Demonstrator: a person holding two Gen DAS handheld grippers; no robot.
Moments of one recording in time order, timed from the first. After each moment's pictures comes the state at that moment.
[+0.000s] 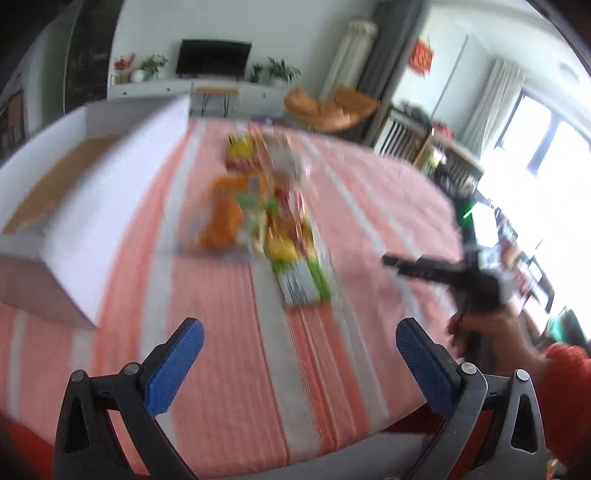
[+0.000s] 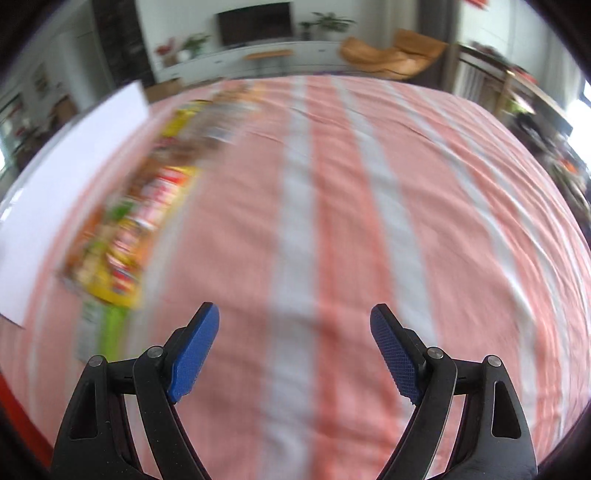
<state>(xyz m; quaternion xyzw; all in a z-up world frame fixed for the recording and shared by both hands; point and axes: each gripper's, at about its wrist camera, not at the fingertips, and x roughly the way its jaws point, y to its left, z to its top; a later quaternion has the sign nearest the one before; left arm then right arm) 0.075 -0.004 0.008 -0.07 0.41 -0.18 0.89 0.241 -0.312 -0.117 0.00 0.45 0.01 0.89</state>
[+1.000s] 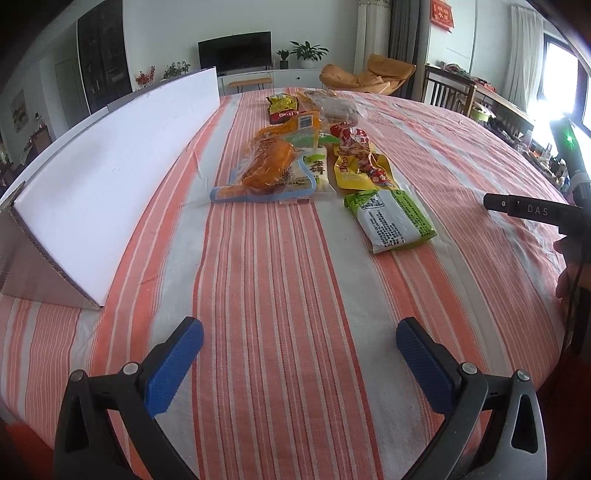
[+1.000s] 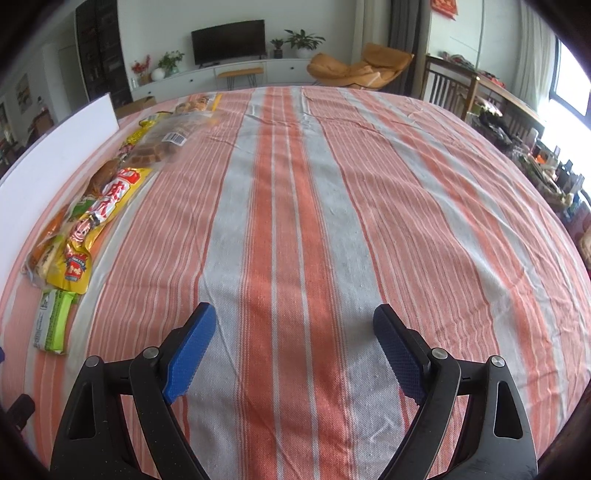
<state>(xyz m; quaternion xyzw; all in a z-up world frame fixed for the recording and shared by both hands) 0.088 -0.008 -0.064 0.03 0.42 -0.08 0.90 0.221 -0.332 -0.128 0.00 0.42 -0.04 0.91</state>
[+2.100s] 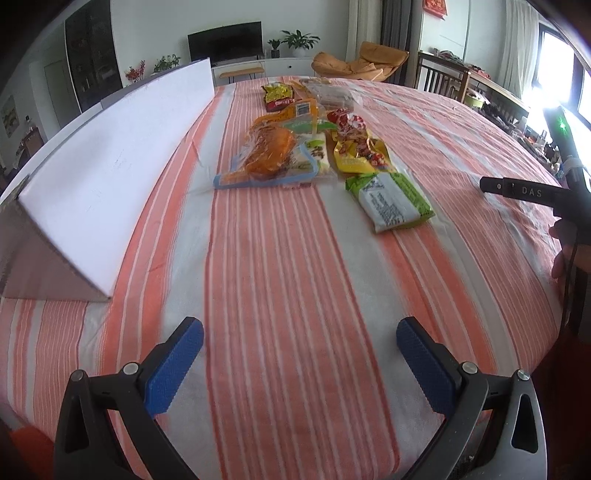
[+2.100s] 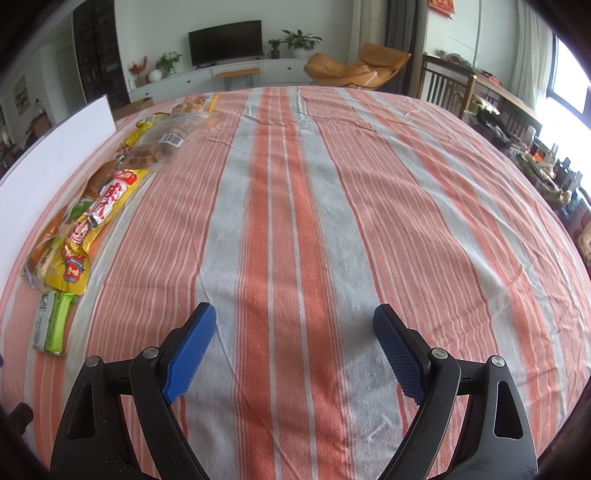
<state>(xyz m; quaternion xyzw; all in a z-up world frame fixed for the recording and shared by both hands) 0.086 0.000 -0.063 0.04 0.45 -0.09 0.89 0.222 -0.333 -0.129 0.00 0.42 -0.04 0.91</state>
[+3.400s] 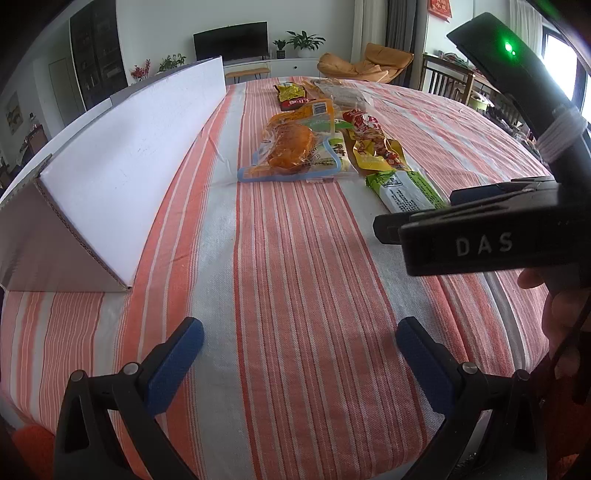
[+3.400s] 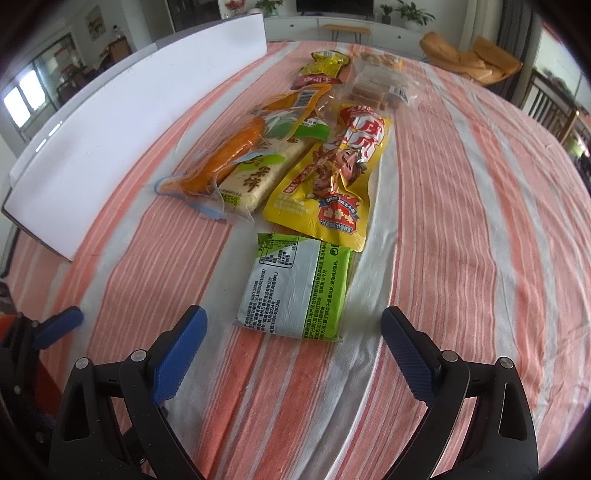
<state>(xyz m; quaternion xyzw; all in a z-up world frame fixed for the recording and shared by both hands) 0.080 0.018 -0.062 0.04 0.45 -0.08 0.89 0.205 -0.155 -0.133 -0.07 0.50 0.12 0.85</state>
